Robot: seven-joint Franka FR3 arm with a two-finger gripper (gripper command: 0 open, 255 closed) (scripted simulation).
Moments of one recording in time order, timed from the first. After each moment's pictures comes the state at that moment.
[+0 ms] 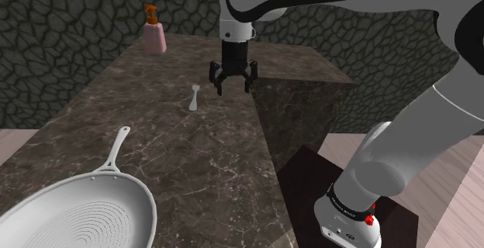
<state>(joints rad) 0.03 -0.22 0.19 -2.08 0.13 1.72 0.66</state>
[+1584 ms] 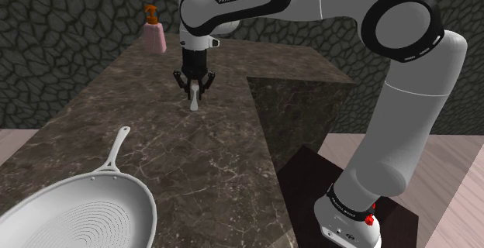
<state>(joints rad) 0.05 0.19 0.23 -1.75 0.09 1.86 0.93</state>
